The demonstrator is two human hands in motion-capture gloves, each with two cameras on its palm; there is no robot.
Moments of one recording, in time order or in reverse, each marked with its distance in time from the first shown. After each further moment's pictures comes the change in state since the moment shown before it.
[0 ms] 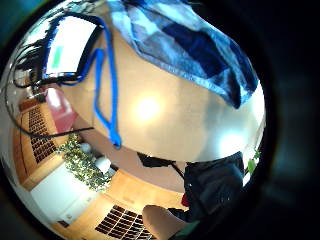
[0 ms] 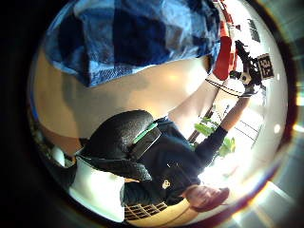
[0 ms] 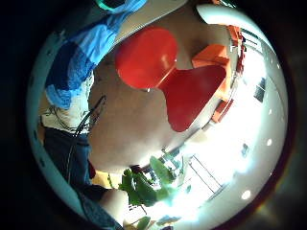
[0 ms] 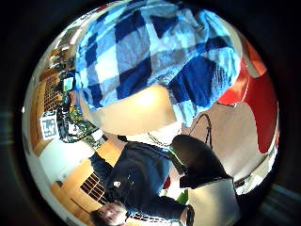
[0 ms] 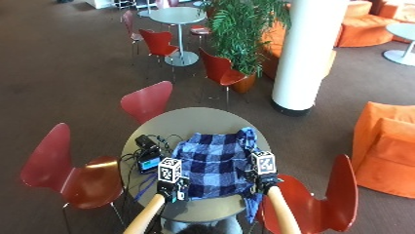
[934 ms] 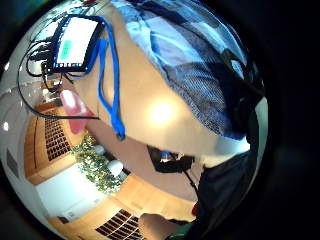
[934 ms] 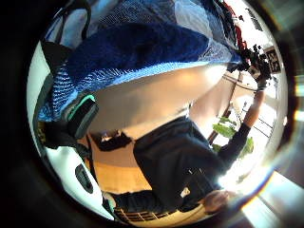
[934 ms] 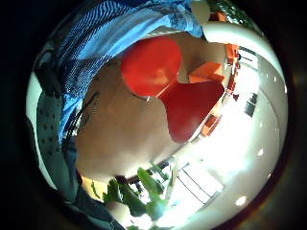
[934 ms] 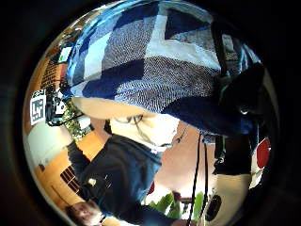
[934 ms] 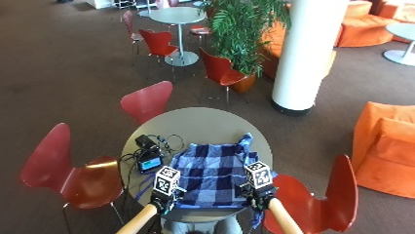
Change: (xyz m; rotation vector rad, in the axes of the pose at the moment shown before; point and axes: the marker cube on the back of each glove) left arm -0.009 0.038 0.030 0.118 -0.185 0.078; right arm -0.032 0.011 0.047 0.194 0.133 -0.286
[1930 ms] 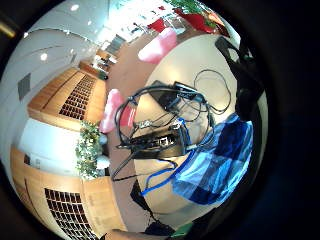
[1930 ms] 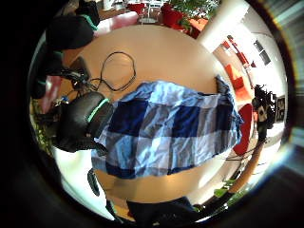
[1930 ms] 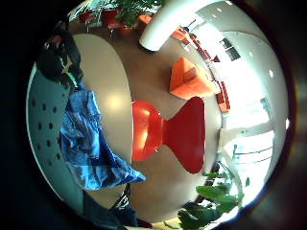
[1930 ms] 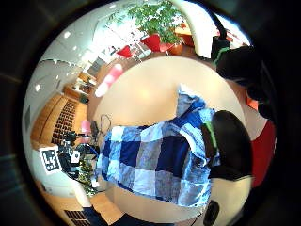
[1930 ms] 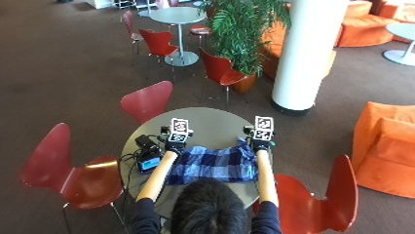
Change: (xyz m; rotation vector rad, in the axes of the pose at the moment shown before) left arm -0.064 -0.142 -0.206 0.368 -0.185 -0.593; right arm 0.095 -0.107 -0.232 0.796 -0.139 0.472
